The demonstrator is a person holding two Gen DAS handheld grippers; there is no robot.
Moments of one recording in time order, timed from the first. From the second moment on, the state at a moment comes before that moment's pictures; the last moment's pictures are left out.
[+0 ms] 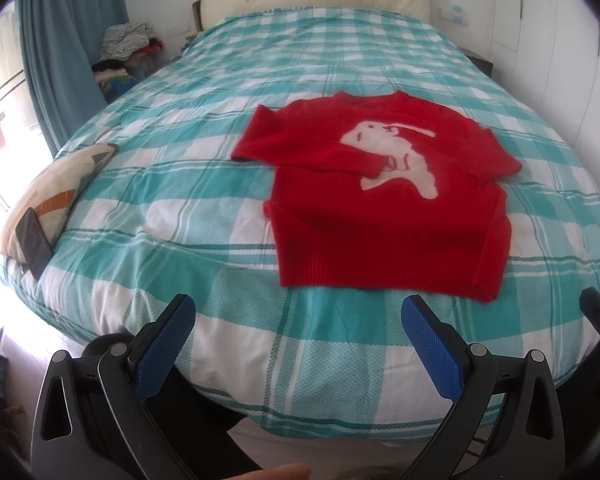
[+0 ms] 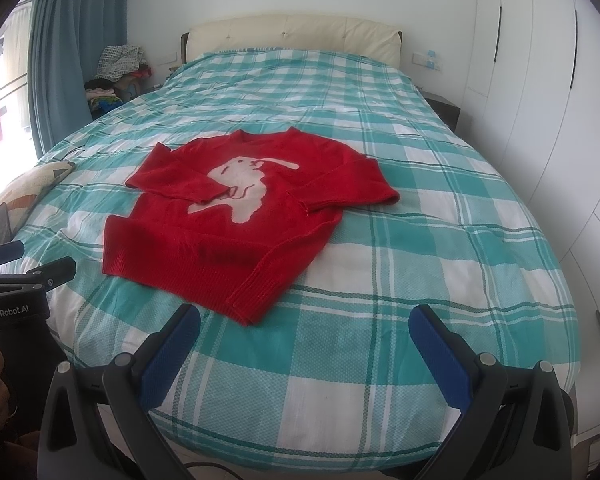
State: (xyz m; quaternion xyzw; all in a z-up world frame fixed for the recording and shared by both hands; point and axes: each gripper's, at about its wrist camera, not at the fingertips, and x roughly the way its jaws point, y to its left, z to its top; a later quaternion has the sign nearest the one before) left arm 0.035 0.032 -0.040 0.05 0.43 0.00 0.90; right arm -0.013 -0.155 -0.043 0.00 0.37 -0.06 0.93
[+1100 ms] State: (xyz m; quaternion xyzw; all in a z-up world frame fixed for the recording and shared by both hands) left arm 0.102 0.090 -0.111 -0.04 0.54 -0.15 0.82; right arm 0.048 -0.216 -0.123 0.16 0.47 0.01 0.87
